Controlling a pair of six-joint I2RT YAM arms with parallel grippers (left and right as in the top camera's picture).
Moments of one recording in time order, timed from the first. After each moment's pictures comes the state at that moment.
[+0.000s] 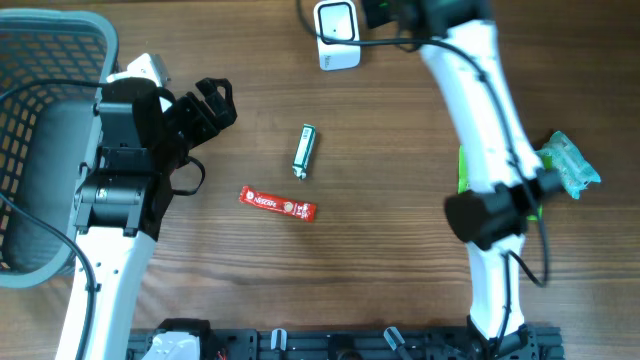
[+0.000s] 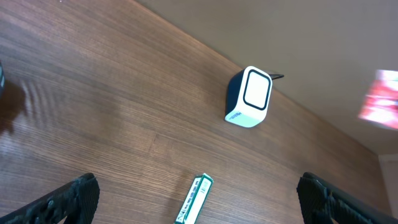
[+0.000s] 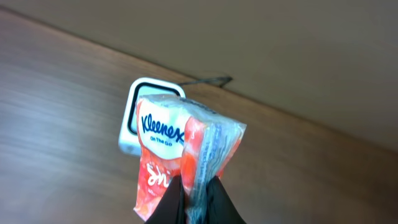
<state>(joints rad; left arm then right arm) -0.07 1.16 1.11 -0.55 0.10 -0.59 0.41 2.27 2.58 -1.08 0.23 -0.09</state>
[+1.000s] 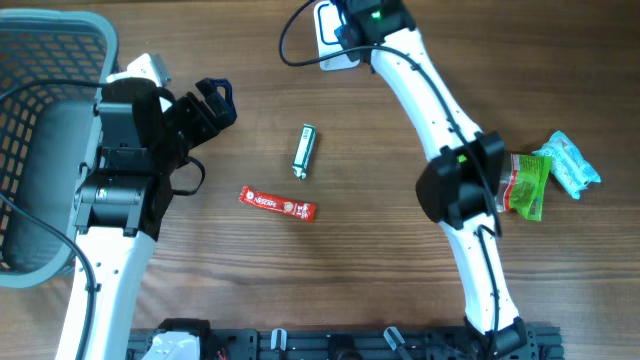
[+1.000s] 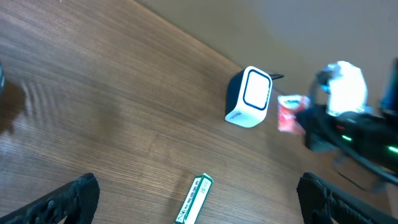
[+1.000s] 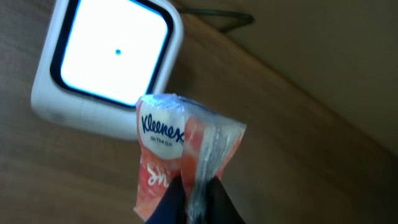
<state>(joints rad) -0.07 1.16 1.11 -0.55 0.10 -0.59 0.43 2.47 2.51 -1.05 0.42 -0.21</state>
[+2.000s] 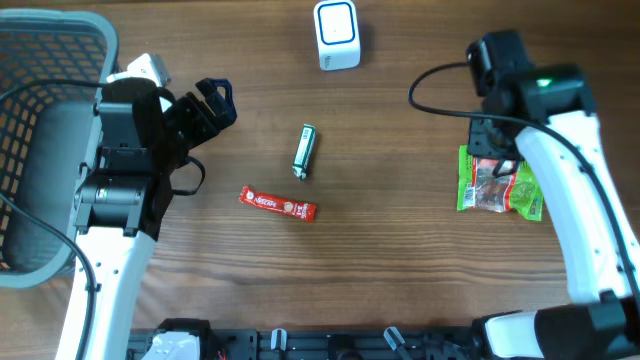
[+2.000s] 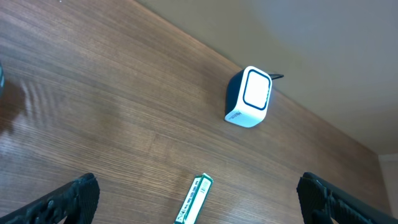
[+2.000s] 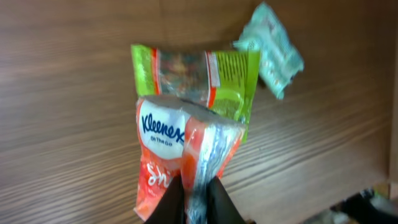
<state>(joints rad) -0.07 1.16 1.11 -0.55 0.10 -0.59 0.18 1.58 1.54 -1.41 0.41 0.34</state>
